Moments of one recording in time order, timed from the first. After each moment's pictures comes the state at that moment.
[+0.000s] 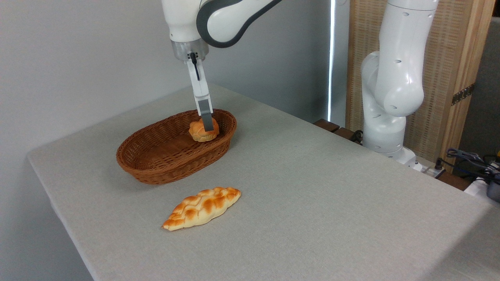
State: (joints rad) arm -0.67 -0.16 0.01 -2.18 -0.11 2.04 0.63
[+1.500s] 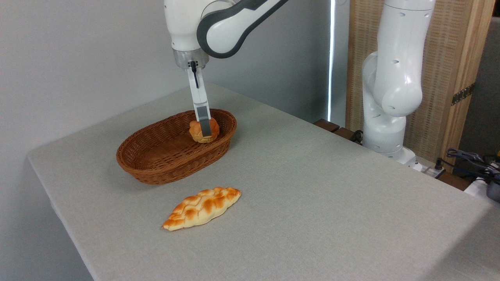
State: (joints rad) arm -0.71 -0.13 0.01 -2.22 -0.11 2.15 0.63
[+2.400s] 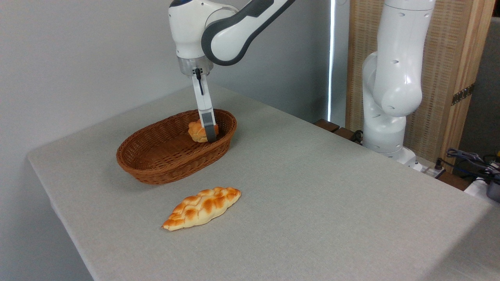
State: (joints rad) arm -0.71 -0.13 0.01 -2.27 -0.11 2.17 0.63
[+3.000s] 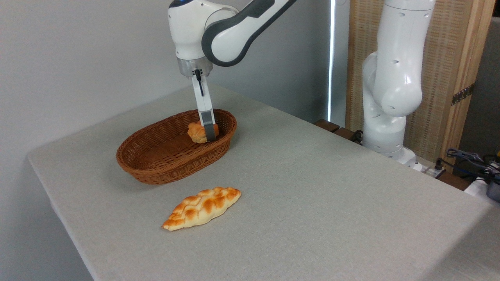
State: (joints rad) arm -0.71 -0.13 0.03 -2.27 -0.11 2.17 0.63
